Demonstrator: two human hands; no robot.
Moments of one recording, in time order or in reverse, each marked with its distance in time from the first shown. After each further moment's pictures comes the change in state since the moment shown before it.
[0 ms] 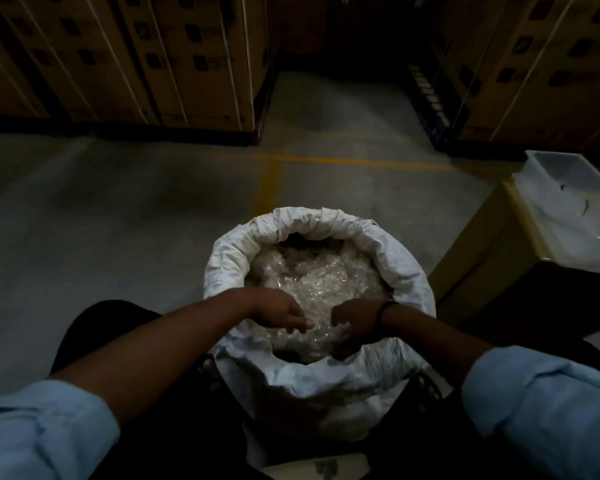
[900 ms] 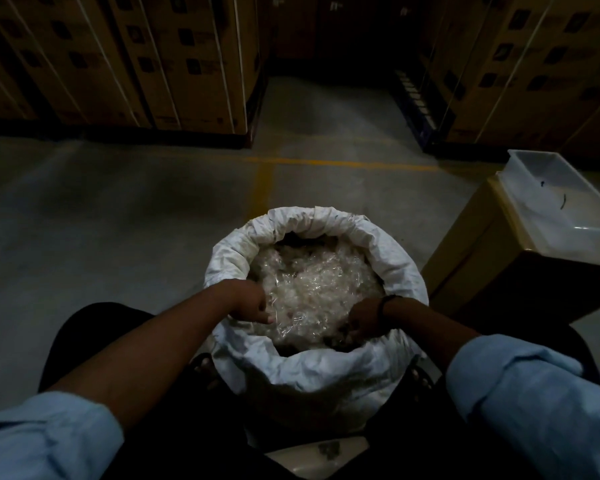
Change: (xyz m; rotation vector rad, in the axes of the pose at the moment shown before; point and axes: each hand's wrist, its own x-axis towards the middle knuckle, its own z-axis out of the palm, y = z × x) left_hand -0.018 -0.040 0.012 0.340 0.055 -0.220; right_hand -0.010 0.003 0.007 -0.117 -0.166 0.084
